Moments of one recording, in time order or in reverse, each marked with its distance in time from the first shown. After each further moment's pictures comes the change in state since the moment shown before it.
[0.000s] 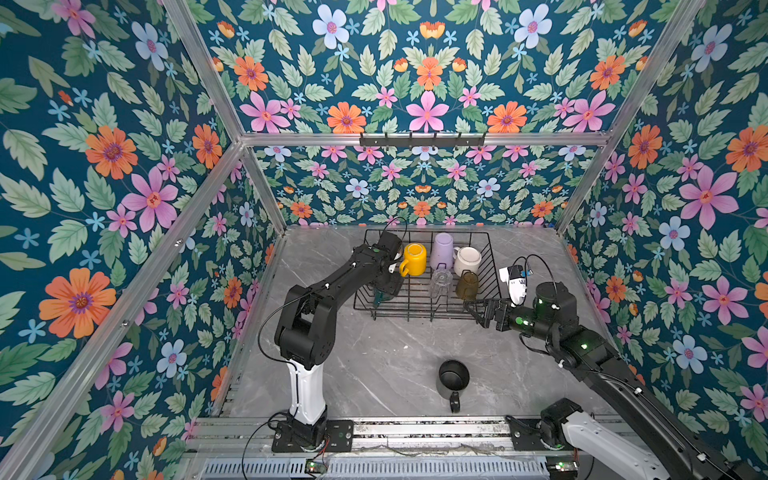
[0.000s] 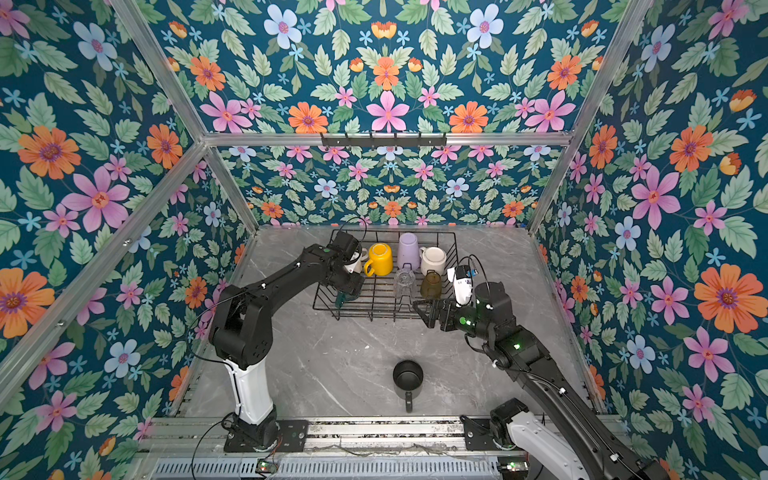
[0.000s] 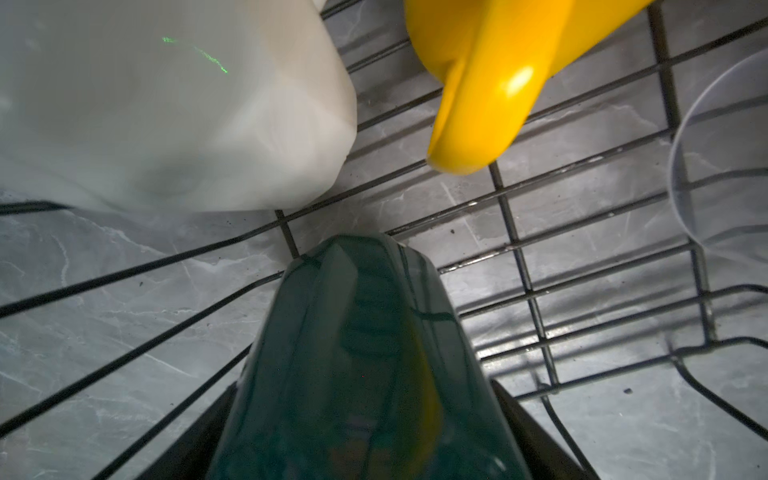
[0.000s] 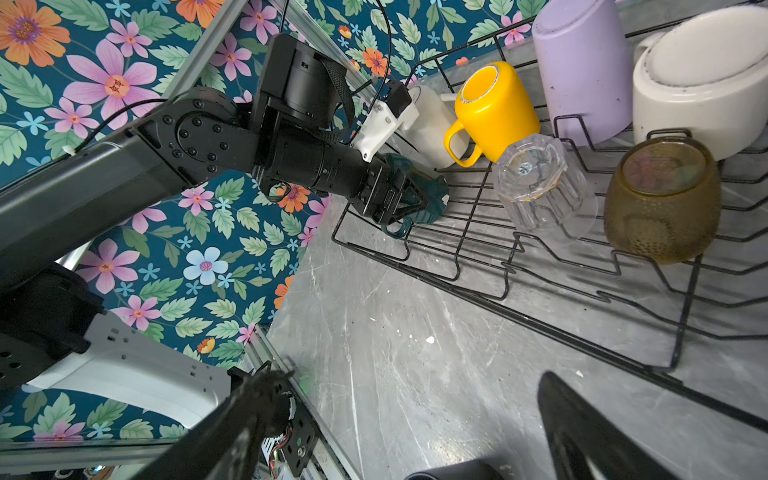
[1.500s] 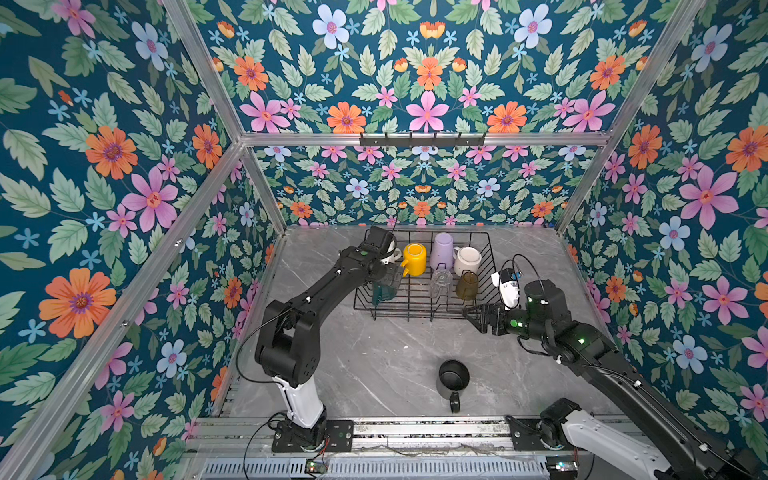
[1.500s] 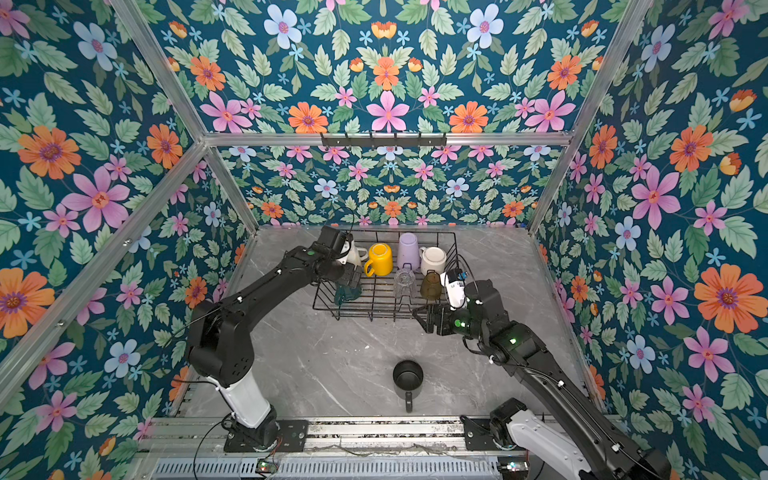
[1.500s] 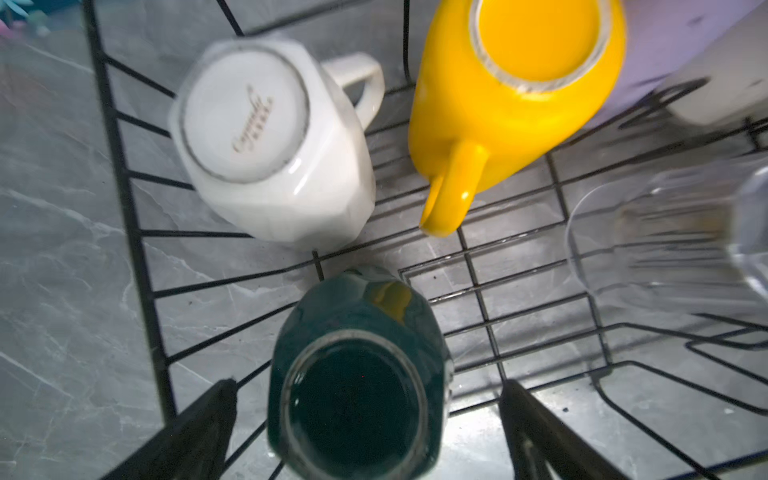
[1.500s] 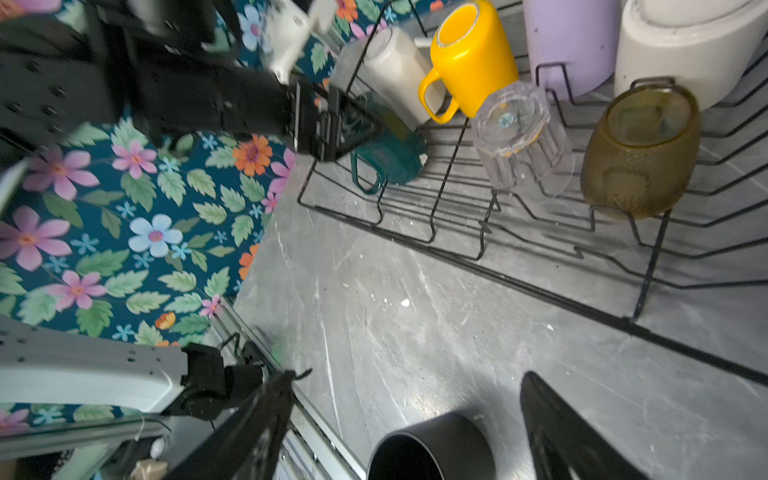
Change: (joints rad) left arm 0.016 -0.212 -0.120 0.174 0.006 -0.048; right arm 0.110 0.062 0.088 -0.220 0.116 -0.076
